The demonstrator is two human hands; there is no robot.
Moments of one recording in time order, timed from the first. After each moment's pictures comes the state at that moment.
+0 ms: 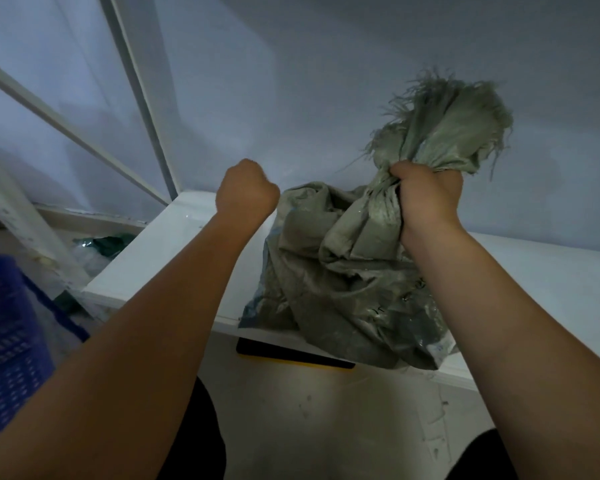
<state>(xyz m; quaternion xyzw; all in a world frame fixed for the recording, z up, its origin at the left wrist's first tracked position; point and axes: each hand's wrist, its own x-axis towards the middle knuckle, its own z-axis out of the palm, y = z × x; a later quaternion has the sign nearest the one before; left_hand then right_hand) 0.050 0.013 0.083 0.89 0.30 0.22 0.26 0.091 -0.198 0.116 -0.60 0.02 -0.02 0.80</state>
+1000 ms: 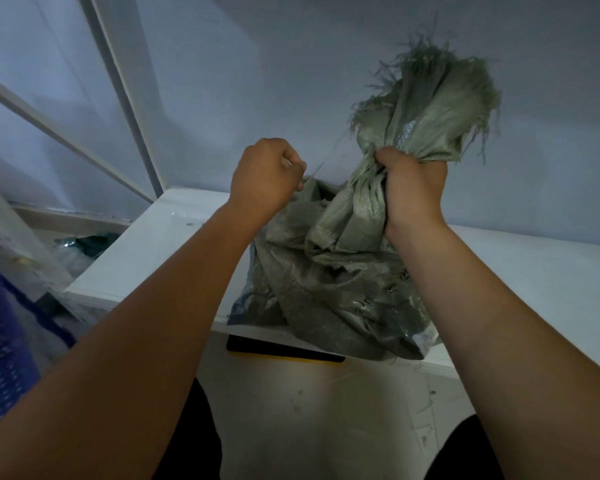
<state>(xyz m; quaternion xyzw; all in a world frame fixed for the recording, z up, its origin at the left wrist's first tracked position) 0.053 -0.026 0.102 0.87 0.13 0.29 0.37 0.087 -0.198 0.117 -0.55 -0.02 -0.03 0.83</state>
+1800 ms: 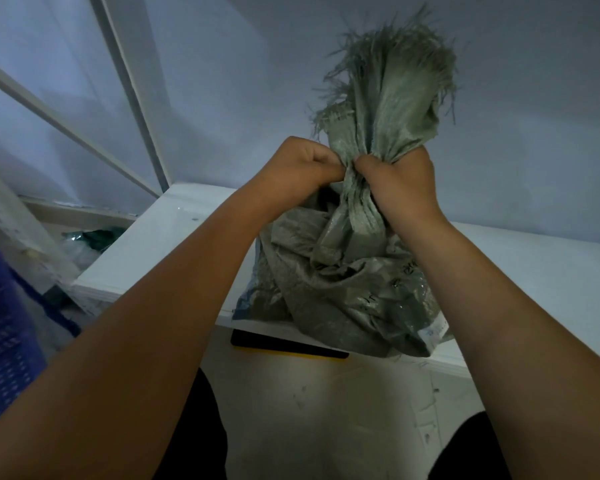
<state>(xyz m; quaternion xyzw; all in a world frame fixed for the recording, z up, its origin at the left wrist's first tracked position) 0.035 -0.051 0.124 0.82 0.04 0.13 0.56 0.085 -0.197 0.115 -0.77 -0.18 -0.09 0.60</state>
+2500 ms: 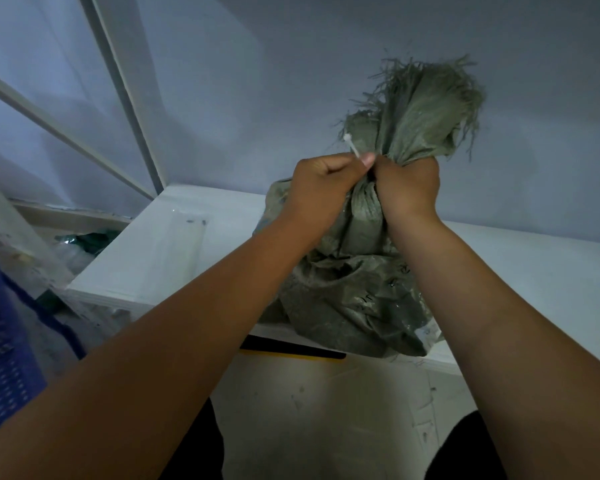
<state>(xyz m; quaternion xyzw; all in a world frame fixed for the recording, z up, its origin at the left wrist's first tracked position) 0.041 -0.100 0.096 0.66 0.02 0.23 0.71 0.093 -0.195 0.110 -0.74 -0.02 -0.10 0.66</state>
